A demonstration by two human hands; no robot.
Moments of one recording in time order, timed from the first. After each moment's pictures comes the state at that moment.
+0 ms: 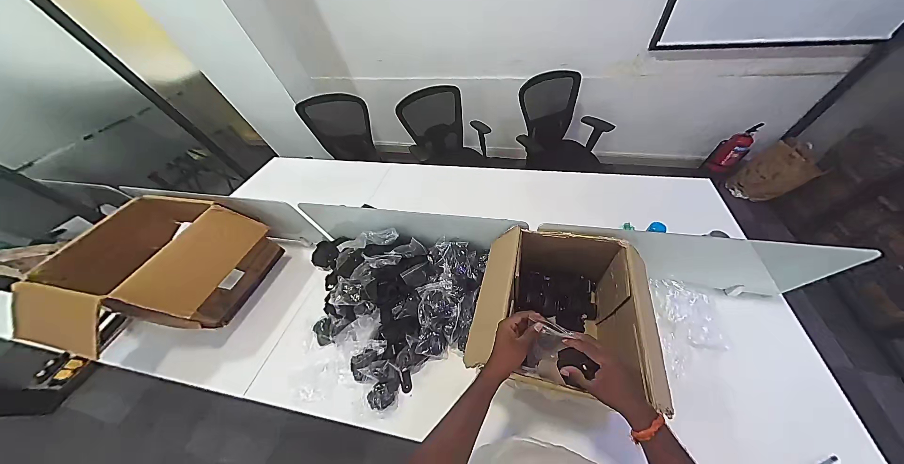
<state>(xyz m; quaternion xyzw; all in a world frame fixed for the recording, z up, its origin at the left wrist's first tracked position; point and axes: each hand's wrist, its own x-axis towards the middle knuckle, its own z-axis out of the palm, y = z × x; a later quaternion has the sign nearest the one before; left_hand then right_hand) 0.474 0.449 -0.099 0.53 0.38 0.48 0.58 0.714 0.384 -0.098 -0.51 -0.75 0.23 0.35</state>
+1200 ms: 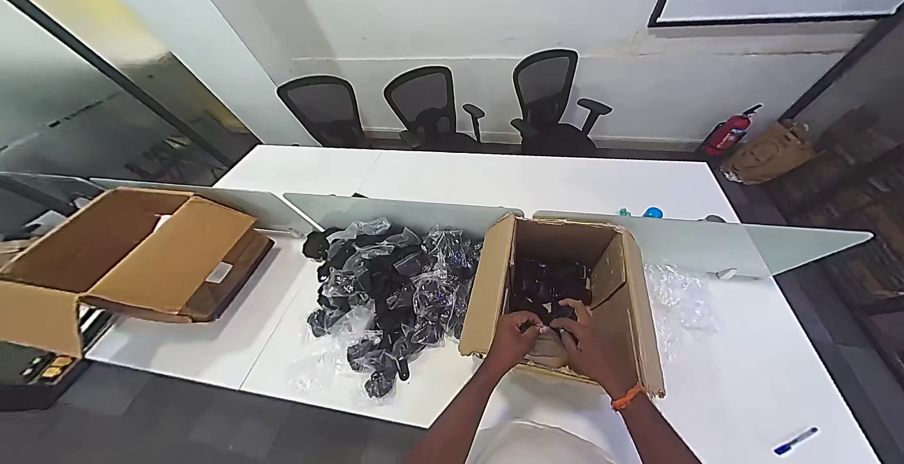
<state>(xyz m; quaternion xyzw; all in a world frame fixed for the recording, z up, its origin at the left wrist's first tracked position) 0.477 0.443 -0.111 0.66 0.42 0.39 0.48 0.694 0.409 -0.090 -0.57 -0.74 0.25 0.28</state>
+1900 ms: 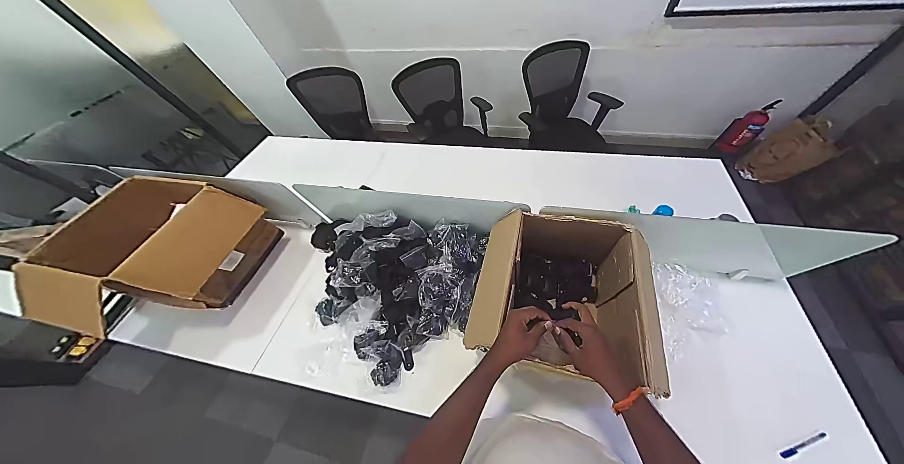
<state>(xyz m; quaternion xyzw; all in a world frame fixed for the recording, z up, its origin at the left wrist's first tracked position) 0.478 0.447 -0.114 0.69 0.37 0.37 0.50 0.690 0.403 -0.104 -0.60 -0.71 0.26 0.27</state>
